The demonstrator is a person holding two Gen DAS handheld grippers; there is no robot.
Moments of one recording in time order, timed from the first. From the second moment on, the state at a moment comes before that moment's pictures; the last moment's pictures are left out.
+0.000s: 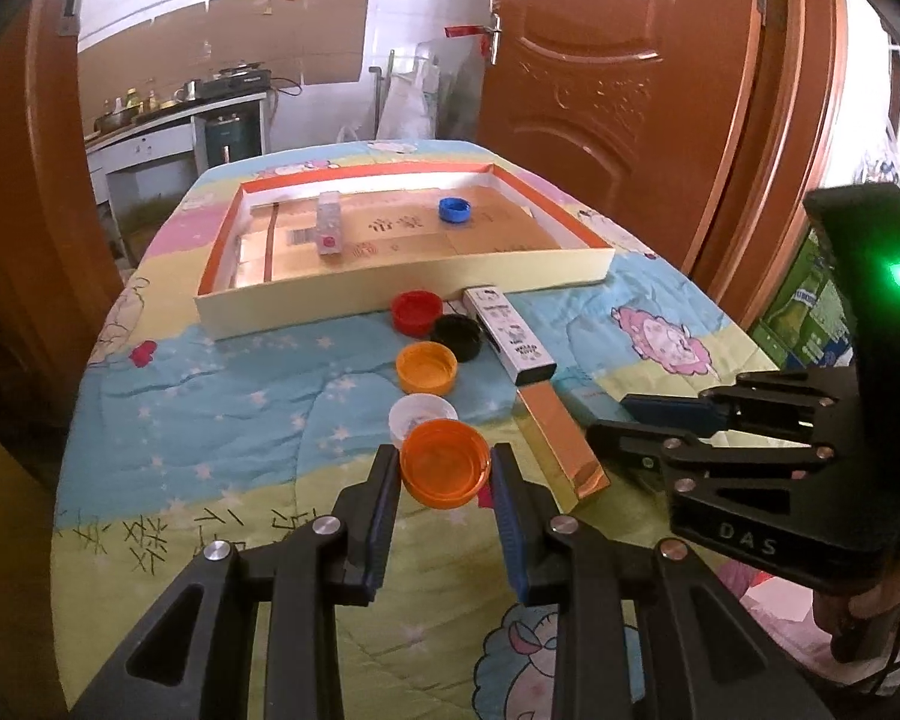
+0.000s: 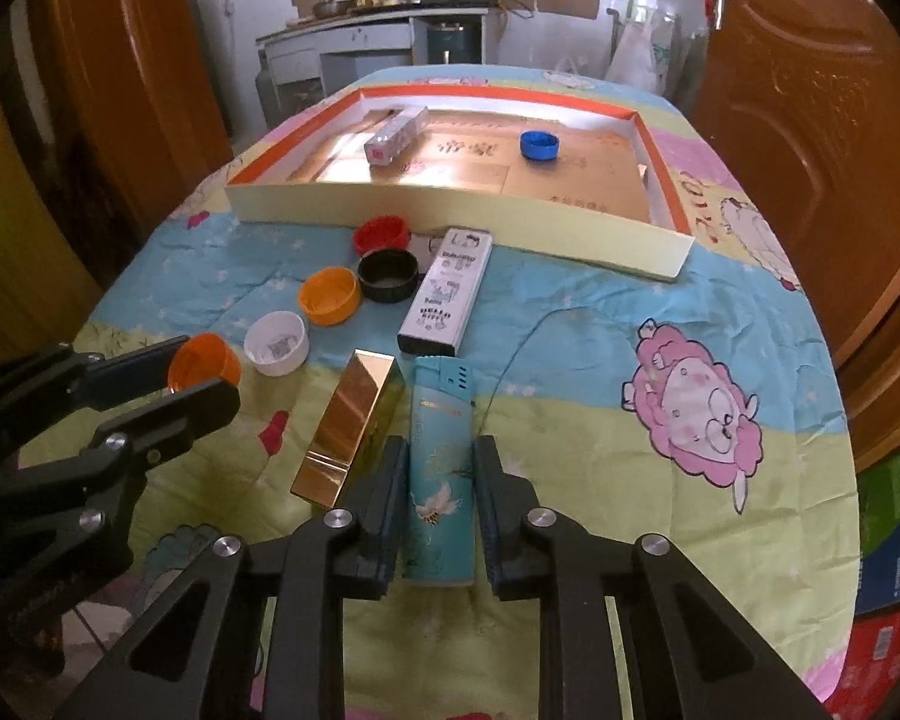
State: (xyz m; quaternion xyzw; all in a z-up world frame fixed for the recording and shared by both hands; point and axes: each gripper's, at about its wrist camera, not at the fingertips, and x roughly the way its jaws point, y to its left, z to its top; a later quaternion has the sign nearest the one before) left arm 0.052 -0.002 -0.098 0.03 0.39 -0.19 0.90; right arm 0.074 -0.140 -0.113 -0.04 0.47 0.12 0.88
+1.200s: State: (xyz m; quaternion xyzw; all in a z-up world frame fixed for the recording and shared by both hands) left arm 0.105 -0.007 -0.056 0.00 0.37 -0.15 0.92; right arm 0.102 -0.160 -0.054 0.01 0.39 0.13 0.91
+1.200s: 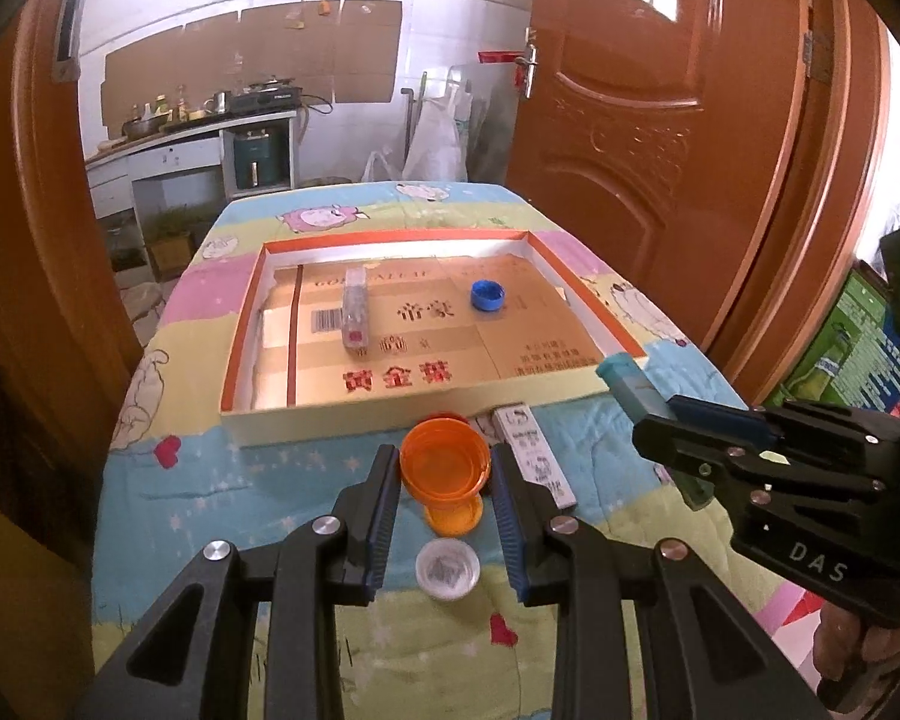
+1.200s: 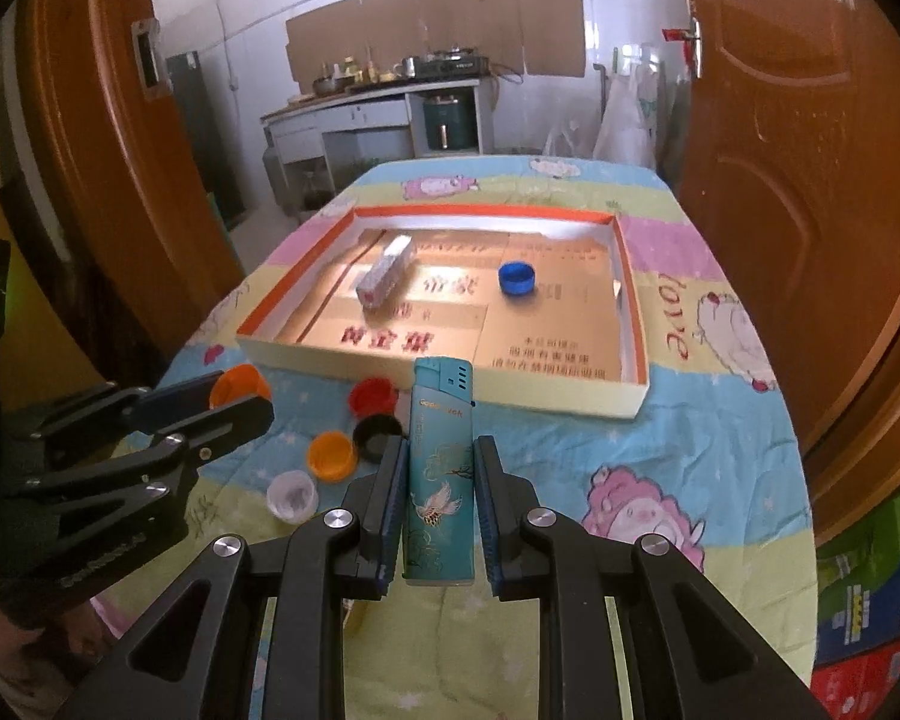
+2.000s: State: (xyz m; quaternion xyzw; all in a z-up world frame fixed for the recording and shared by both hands) left arm 0.180 -0.020 -0.033 -0.01 0.37 -0.15 0.92; right arm 0.168 -0.177 -0.023 0.03 0.35 0.13 0.93
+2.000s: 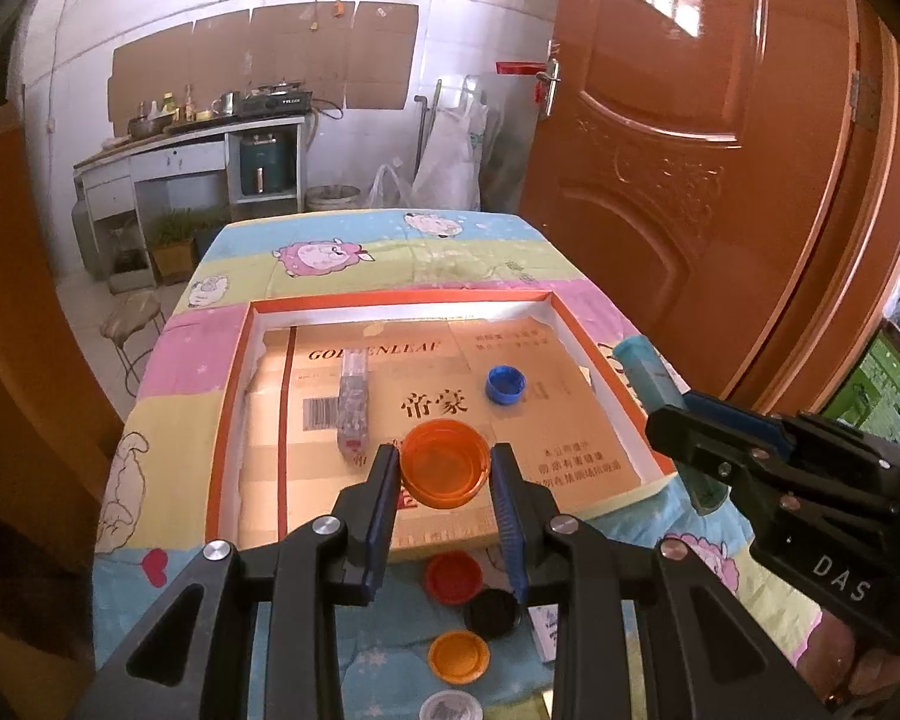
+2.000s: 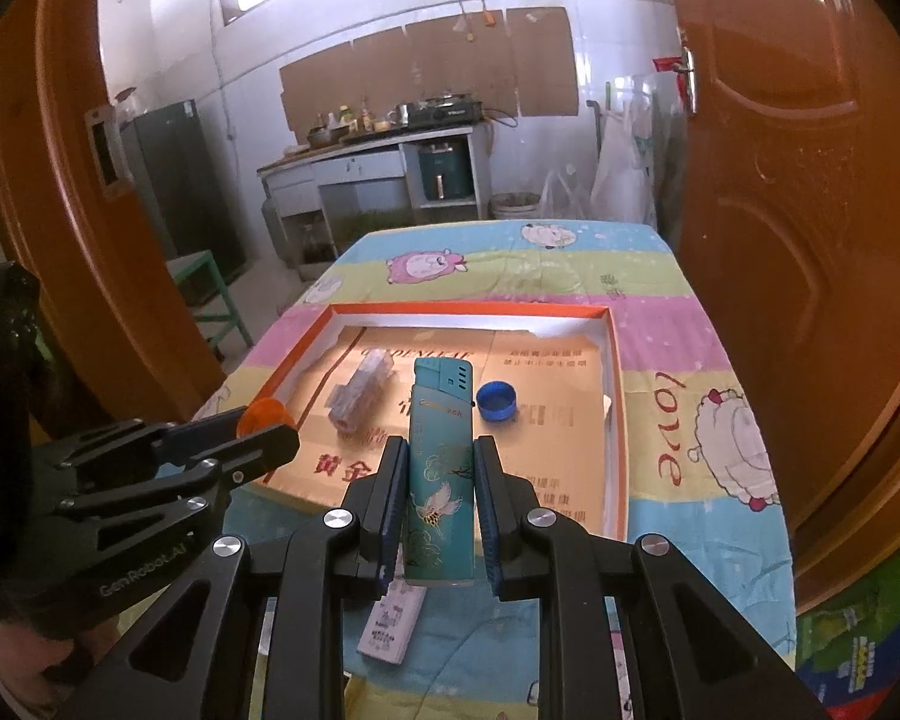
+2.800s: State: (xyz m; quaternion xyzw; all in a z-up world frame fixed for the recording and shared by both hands) left arm 0.259 -0.040 -0.035 -0.02 0.39 -0.16 0.91; right arm 0.244 -0.204 -0.036 0.04 0.36 0.12 0.93
